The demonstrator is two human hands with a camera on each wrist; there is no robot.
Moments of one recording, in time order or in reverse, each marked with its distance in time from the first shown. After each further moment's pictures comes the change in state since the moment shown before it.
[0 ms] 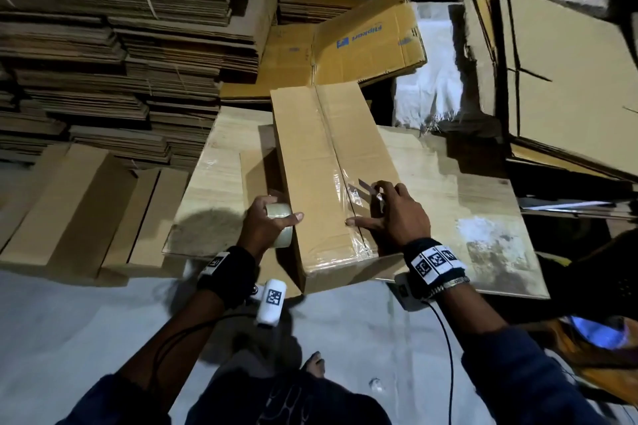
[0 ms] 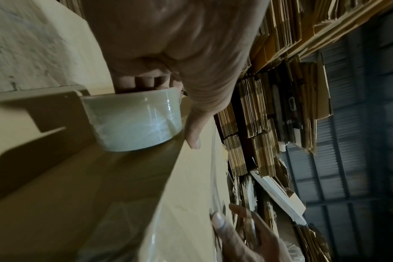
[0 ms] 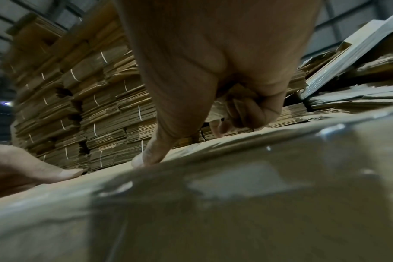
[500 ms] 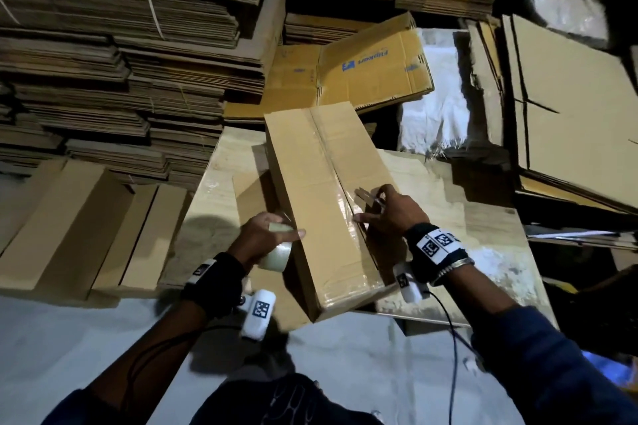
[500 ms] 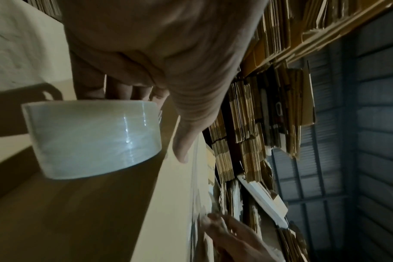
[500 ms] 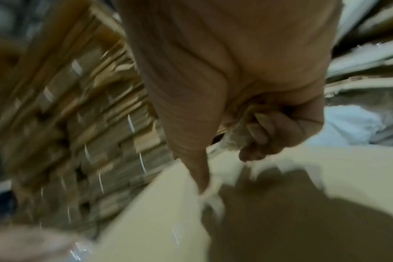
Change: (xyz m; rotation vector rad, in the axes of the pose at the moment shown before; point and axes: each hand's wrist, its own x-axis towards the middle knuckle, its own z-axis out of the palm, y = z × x) left_hand 0.065 0.016 -0.027 0.097 -0.177 -0.092; right_hand 0.105 -0.020 -0.011 0.026 -0.248 0.121
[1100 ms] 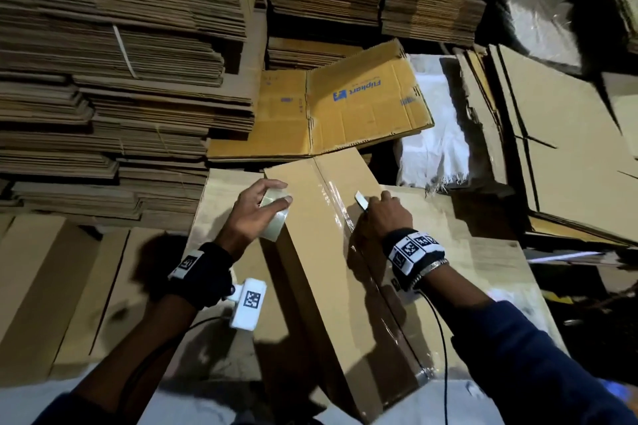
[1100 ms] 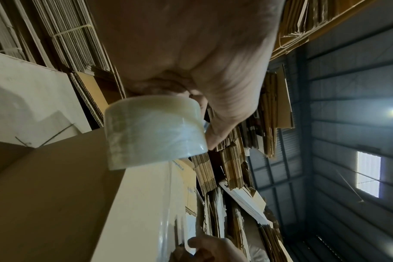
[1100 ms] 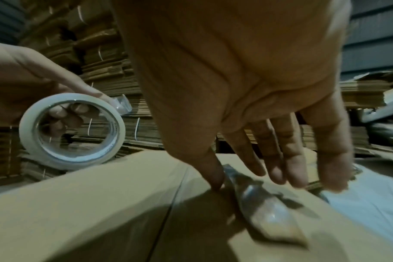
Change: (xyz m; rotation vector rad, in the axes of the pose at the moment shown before) left_hand 0.136 0.130 -0.081 -0.111 -0.054 0.380; right_hand 0.118 -0.104 -0.029 -0.385 0.071 0.083
